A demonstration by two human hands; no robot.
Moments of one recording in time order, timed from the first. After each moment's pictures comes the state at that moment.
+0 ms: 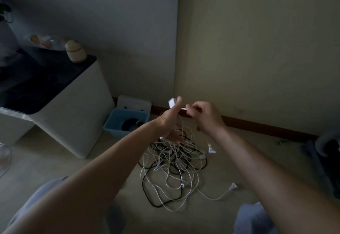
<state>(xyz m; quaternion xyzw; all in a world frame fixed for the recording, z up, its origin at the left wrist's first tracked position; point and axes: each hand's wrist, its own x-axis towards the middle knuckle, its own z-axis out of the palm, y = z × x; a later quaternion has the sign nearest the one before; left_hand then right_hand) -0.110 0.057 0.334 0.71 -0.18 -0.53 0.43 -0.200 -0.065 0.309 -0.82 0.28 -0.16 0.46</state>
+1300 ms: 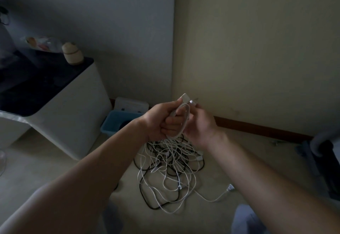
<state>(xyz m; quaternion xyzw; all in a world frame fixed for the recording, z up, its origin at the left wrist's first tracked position) -0.103 0.063 0.346 0.36 -0.18 -0.71 0.58 -0.200 -0.035 0.327 -0.41 0.22 -0.12 0.88</state>
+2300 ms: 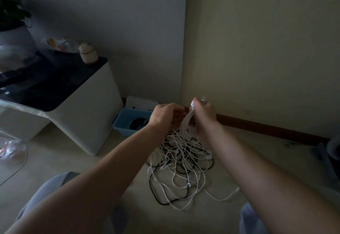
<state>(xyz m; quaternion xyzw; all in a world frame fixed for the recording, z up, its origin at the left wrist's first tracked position) -0.112 0.078 0.330 0.66 -0.06 -0.37 0.65 -0.169 -0.025 0.318 -0.54 0.44 -0.25 0.68</state>
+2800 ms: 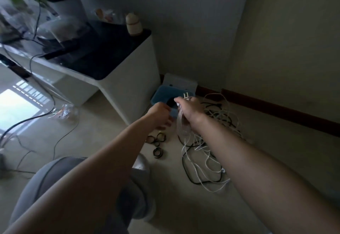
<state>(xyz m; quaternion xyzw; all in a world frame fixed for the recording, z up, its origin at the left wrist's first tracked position) -0.039 0.205 0.267 0.86 -0.02 -0.33 0.38 -0.085 0.096 0.253 -0.66 0.33 -0.05 0.67</state>
